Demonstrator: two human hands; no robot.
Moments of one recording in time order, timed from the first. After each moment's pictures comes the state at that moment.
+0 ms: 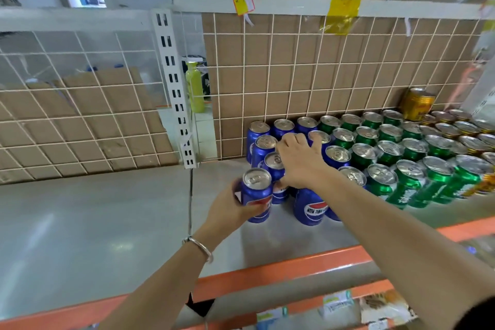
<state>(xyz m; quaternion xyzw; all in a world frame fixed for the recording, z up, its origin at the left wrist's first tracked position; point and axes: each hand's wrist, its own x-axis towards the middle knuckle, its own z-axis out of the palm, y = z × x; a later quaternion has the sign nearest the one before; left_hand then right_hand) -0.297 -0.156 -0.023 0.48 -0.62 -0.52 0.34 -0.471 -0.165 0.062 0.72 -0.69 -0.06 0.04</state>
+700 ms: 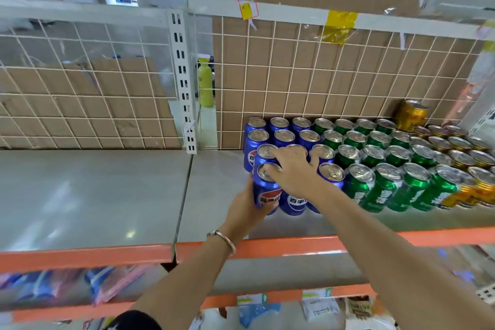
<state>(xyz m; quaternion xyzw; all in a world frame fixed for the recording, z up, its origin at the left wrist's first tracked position) -0.357 -0.099 -0.030 0.49 -0.66 -0.46 0.34 -0.488 -0.116 0.048 0.71 -0.68 0.15 -0.09</state>
